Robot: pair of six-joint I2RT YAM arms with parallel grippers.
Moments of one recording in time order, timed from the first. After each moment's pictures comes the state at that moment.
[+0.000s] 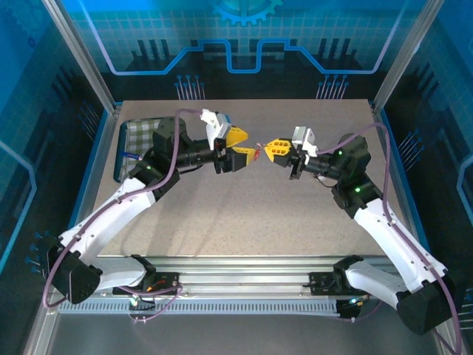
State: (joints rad) left arm -0.54 1.25 1.16 0.01 0.68 -0.12; right arm 0.39 1.01 0.93 0.14 -0.80 -0.17
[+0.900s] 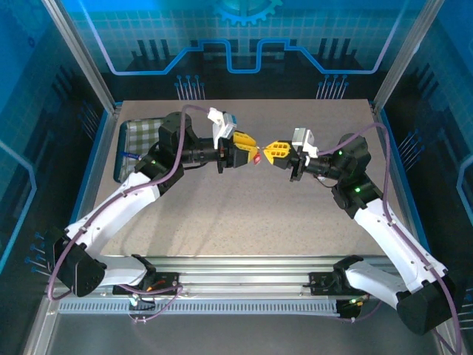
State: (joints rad) left arm -0.54 1.30 1.21 0.00 0.80 -0.12; right arm 0.39 1.01 0.93 0.14 -0.85 -0.15
